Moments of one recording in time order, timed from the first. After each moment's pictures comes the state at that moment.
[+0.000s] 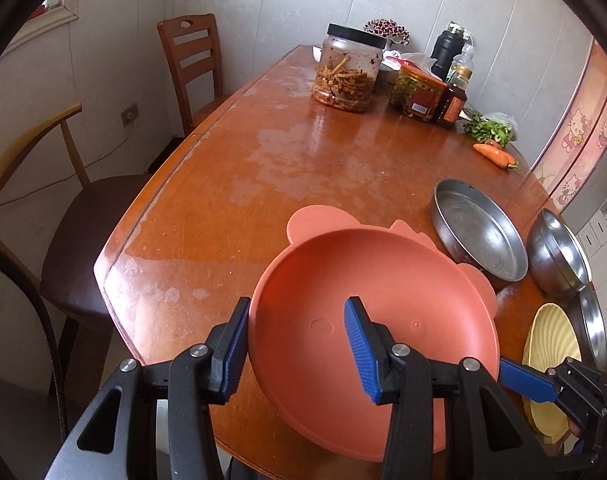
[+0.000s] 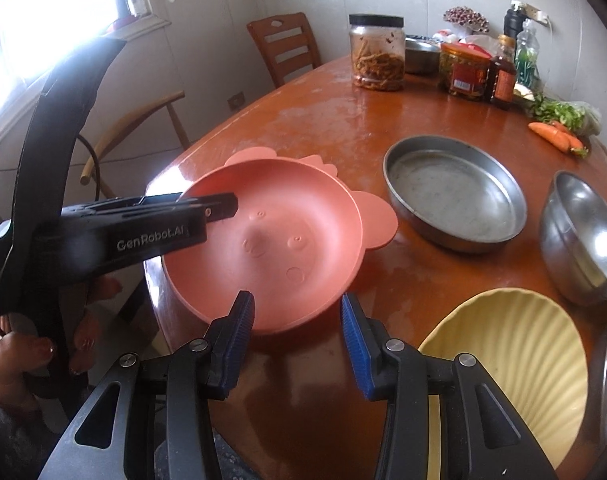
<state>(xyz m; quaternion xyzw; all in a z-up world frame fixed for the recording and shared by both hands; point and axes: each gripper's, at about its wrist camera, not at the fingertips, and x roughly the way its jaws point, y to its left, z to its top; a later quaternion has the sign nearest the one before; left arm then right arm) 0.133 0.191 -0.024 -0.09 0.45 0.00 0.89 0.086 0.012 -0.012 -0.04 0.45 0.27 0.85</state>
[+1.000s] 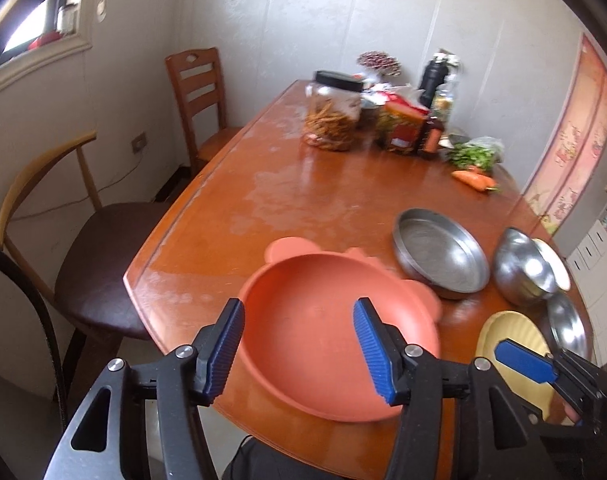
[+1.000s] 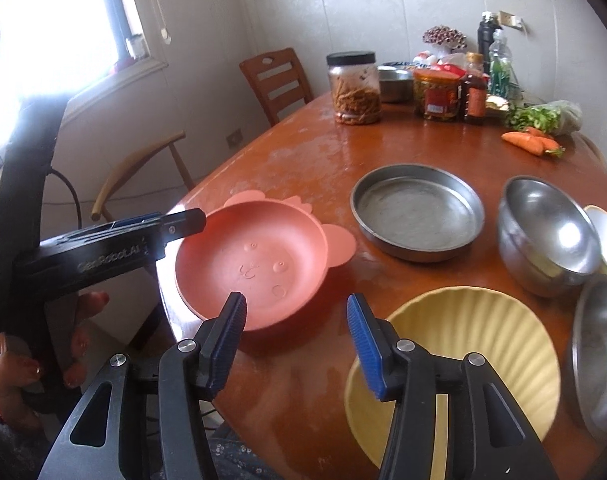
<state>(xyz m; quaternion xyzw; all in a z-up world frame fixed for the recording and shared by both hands) 0.087 0.169 0.027 -0.08 0.39 0.00 0.92 0.063 -0.030 0.021 0.01 0.40 0.26 0.88</state>
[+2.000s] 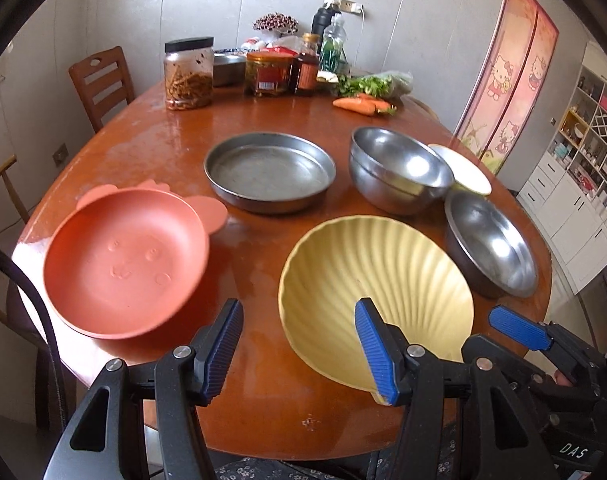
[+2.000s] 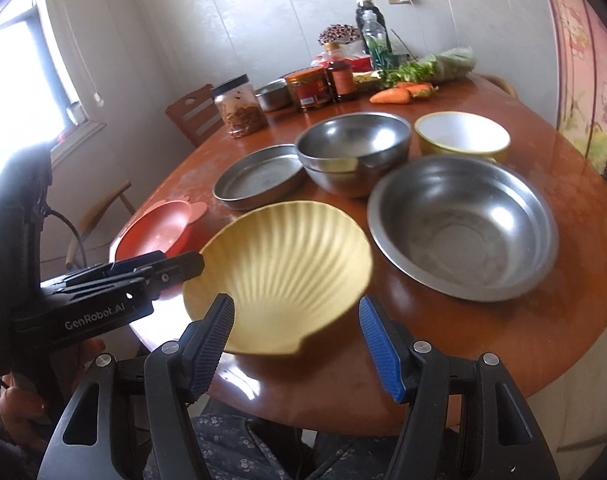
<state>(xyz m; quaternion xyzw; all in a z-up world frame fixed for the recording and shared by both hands) 0.058 0.014 -0.004 -0.03 0.44 -0.12 0.89 -0.010 -0.185 0.001 0.11 0.39 0.16 0.90</state>
